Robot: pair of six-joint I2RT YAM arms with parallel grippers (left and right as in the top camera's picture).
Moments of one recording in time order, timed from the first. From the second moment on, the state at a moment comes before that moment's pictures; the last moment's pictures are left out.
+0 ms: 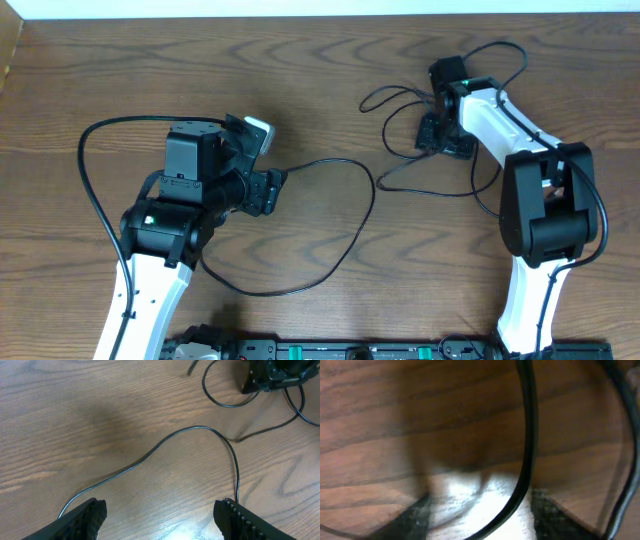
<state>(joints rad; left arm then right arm) -0.20 1.09 1.04 -0.79 0.26 0.14 0.20 2.15 1.54 -0.84 0.05 0.50</state>
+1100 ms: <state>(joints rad) -0.20 1.09 1.04 -0.80 0.26 0.14 -0.36 1.92 2.52 -1.24 0.24 0.15</state>
